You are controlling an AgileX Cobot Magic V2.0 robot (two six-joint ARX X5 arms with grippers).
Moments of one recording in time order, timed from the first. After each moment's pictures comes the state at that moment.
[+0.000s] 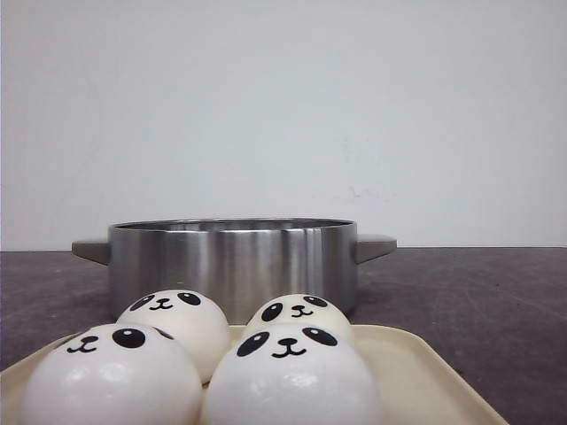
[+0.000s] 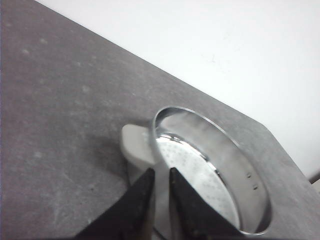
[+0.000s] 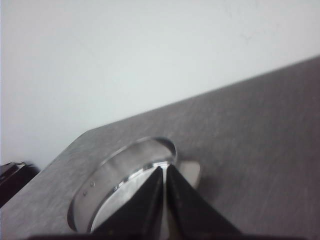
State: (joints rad) left arm 0.04 0.09 0.32 -0.39 0.37 -0.51; right arm 0.04 0.05 0.32 -0.25 -0.44 0.50
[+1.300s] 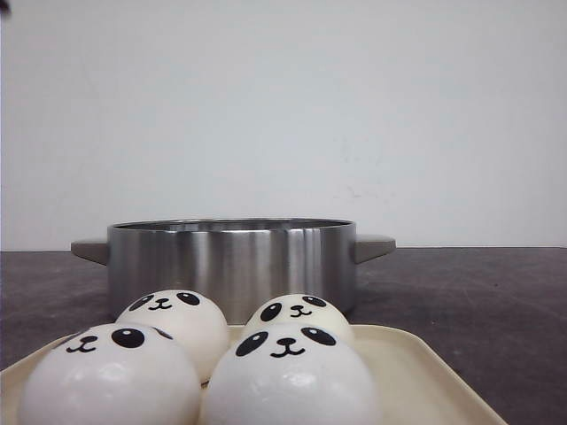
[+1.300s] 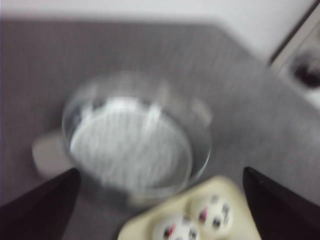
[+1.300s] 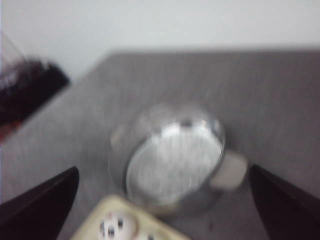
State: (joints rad) left arm -0.38 0.75 0.92 -0.69 0.28 -0.17; right arm 0.39 0.81 1.00 -0.63 -0.39 0.24
